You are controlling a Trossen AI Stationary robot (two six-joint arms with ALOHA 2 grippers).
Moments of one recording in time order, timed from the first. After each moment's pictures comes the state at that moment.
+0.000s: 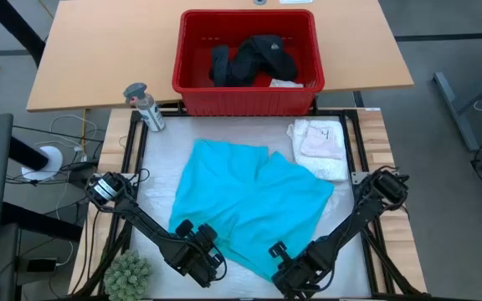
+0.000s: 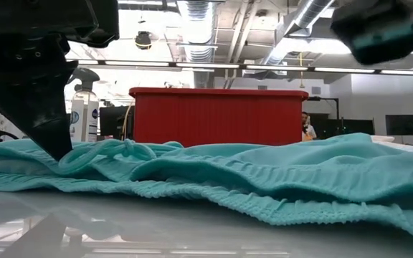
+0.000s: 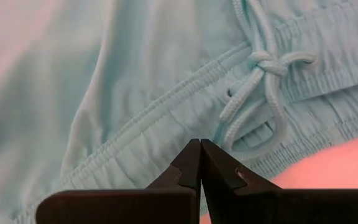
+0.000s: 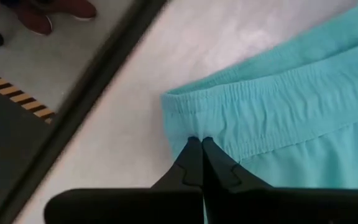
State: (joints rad) left arm -0.68 1.98 1.35 -0.85 -0.49 -1.44; right arm 0.75 1.95 1.39 -0.59 0.09 0.13
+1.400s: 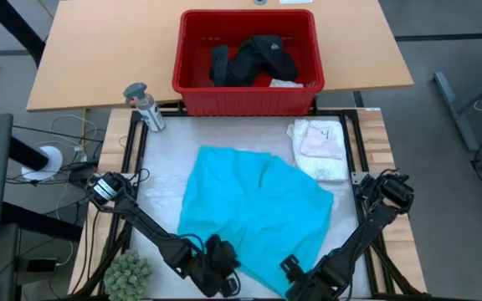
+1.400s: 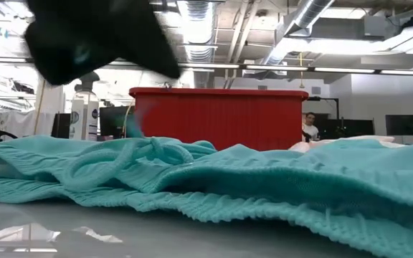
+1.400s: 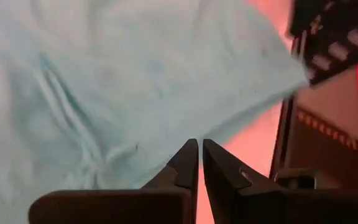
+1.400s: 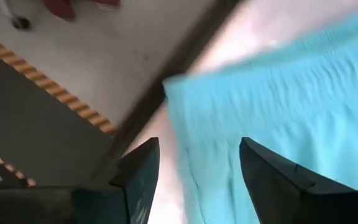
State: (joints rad) left arm -0.67 1.98 1.35 -0.20 -0.53 -1.03; right arm 0.86 1.95 1.50 -0.75 0.07 0.21
